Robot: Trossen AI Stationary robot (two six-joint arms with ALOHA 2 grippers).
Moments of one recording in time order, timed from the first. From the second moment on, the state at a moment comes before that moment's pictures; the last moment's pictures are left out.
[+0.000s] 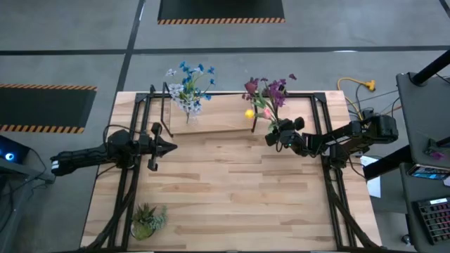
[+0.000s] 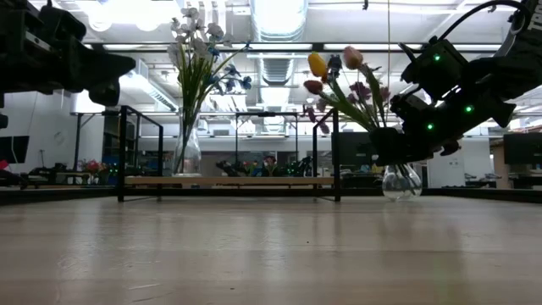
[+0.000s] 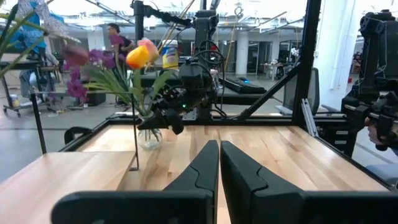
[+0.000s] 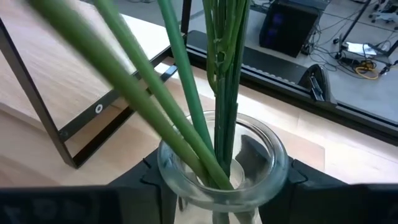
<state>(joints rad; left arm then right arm) 0.18 0.05 0.01 0.10 0.18 -0.03 -0.17 1.41 0.26 0.54 0.87 0.40</state>
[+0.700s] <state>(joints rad) 0.18 0.05 0.01 0.09 0.18 -0.05 -0.08 1.06 0.26 0.54 0.84 0.23</state>
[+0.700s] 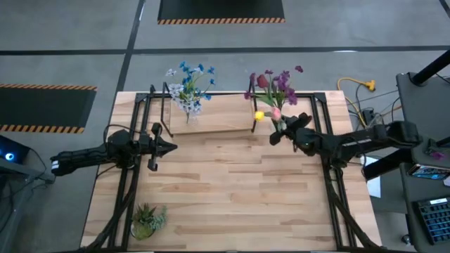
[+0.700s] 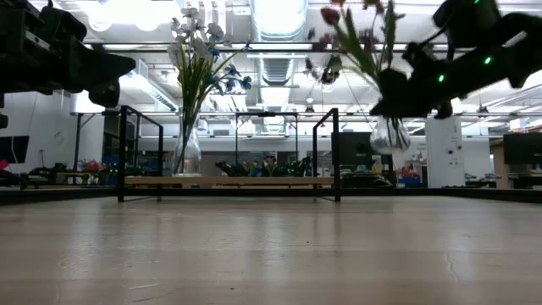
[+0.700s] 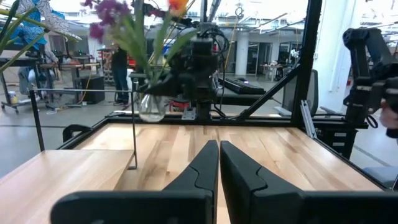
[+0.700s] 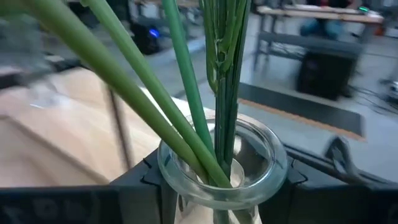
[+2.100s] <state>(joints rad) 0.18 0.05 0.01 0.09 0.18 -0.07 -0.14 1.77 1.01 0.85 0.38 0.04</state>
